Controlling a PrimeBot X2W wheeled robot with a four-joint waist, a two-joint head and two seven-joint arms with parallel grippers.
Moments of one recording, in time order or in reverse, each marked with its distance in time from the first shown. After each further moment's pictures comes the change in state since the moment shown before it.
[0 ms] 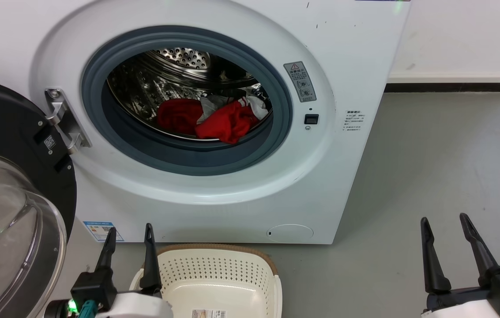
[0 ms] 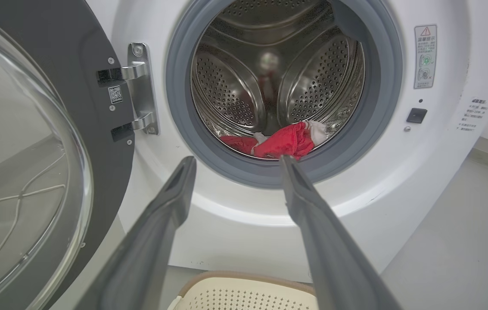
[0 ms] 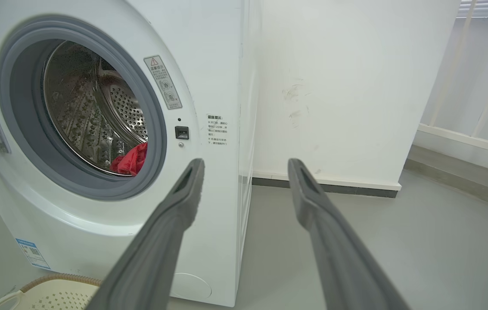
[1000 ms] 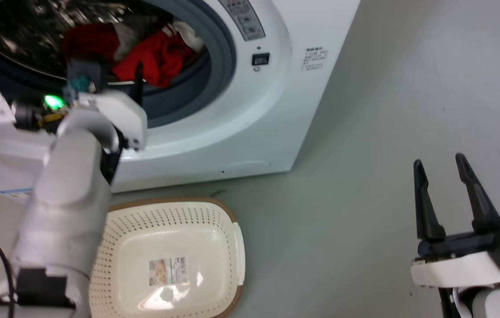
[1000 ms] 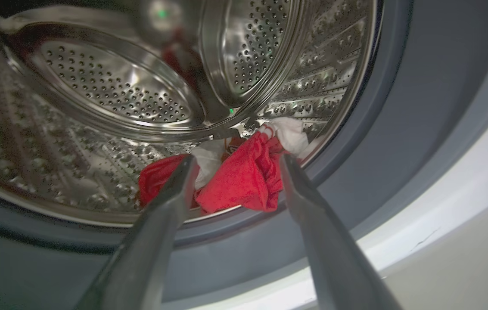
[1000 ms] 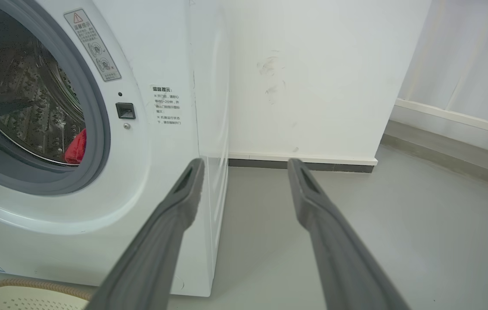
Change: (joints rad) left arm -0.943 0.137 -0.066 0.807 0.121 -0.158 0.097; right arm -0.170 -0.002 0.047 -0.024 0.019 0.000 -0.001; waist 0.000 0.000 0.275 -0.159
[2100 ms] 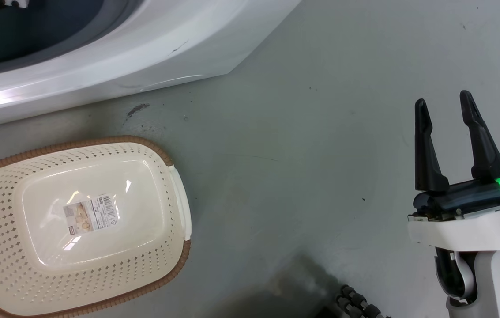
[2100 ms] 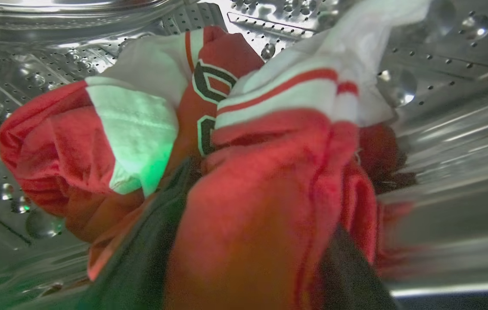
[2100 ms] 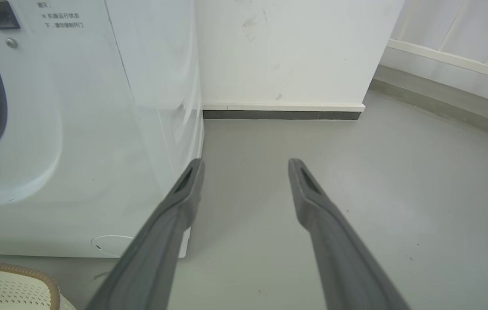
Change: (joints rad) left arm -0.622 0.210 -0.258 0.307 -0.174 -0.028 0.435; right arm -0.188 0.000 0.054 -0.042 0.119 0.000 0.000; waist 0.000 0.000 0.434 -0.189
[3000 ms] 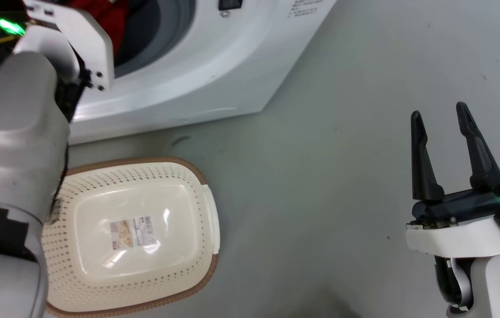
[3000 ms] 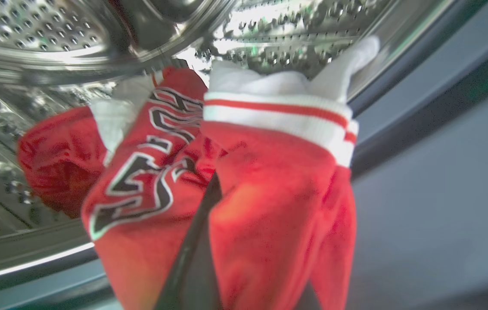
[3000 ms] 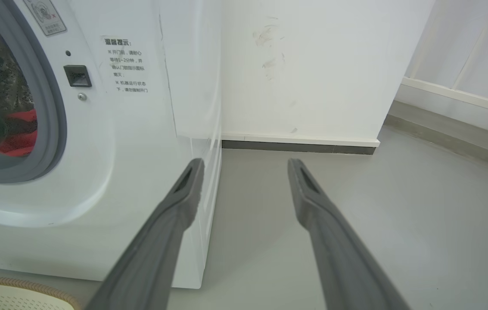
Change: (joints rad) left arm 0.247 -0.058 -0.158 -0.086 -0.209 0.000 -0.260; right arm 0.026 0.001 -0.009 0.011 -0.063 0.000 0.000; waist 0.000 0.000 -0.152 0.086
